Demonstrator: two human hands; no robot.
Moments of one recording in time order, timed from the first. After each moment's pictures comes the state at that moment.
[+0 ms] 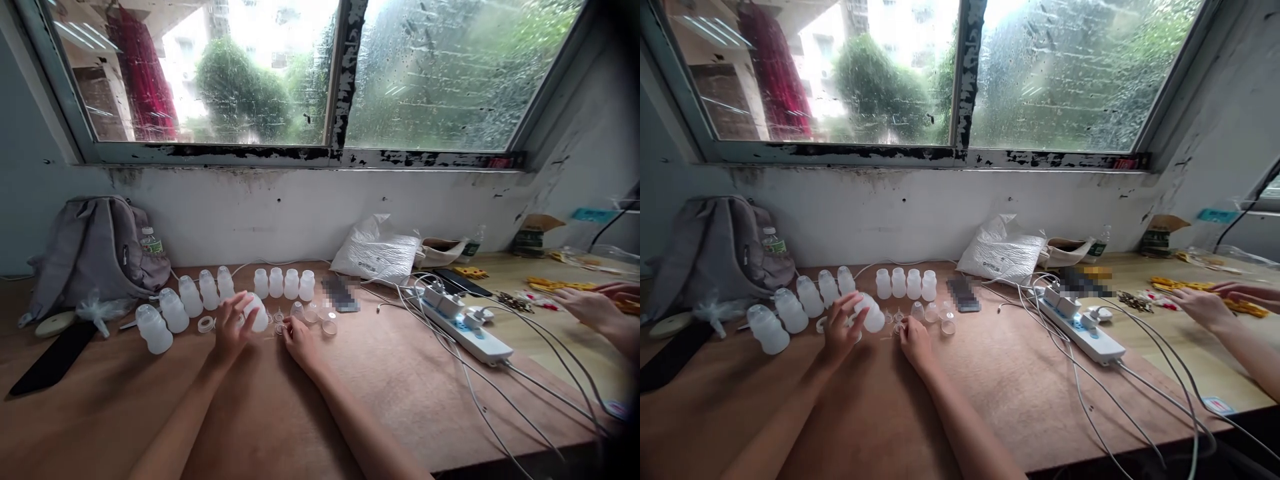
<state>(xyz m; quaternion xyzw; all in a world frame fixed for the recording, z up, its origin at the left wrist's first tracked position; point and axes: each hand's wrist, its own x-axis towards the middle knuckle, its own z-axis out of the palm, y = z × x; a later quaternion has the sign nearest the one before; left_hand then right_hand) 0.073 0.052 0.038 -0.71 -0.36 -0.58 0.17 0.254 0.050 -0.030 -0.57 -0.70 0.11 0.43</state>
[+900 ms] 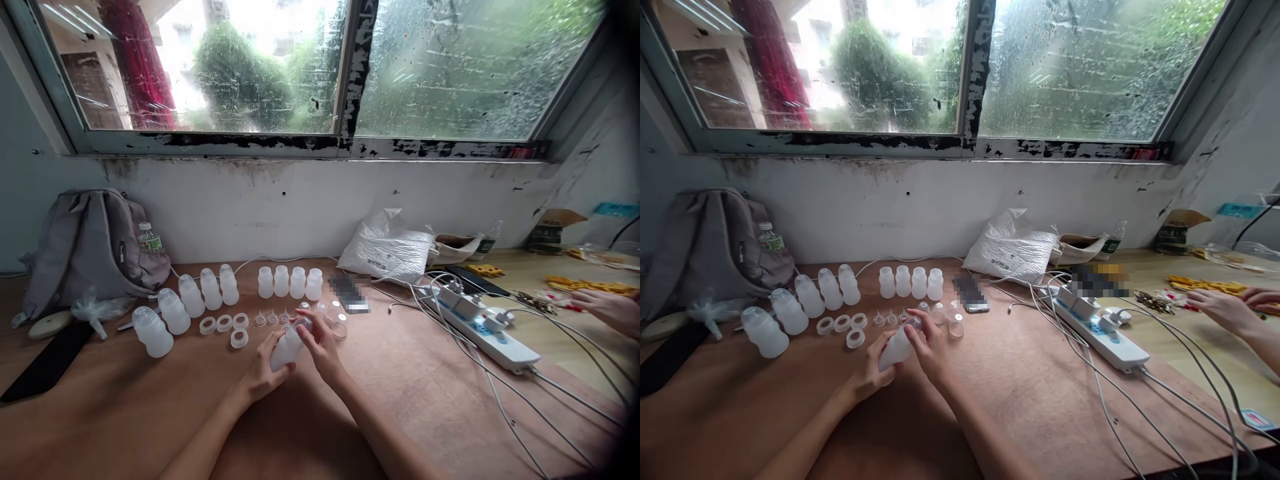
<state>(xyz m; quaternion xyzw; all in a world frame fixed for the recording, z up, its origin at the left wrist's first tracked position) 0.106 0.011 0.016 -0.74 -0.35 -0.41 -0.40 0.261 0.010 0.031 -0.41 -0.61 0.35 0.58</state>
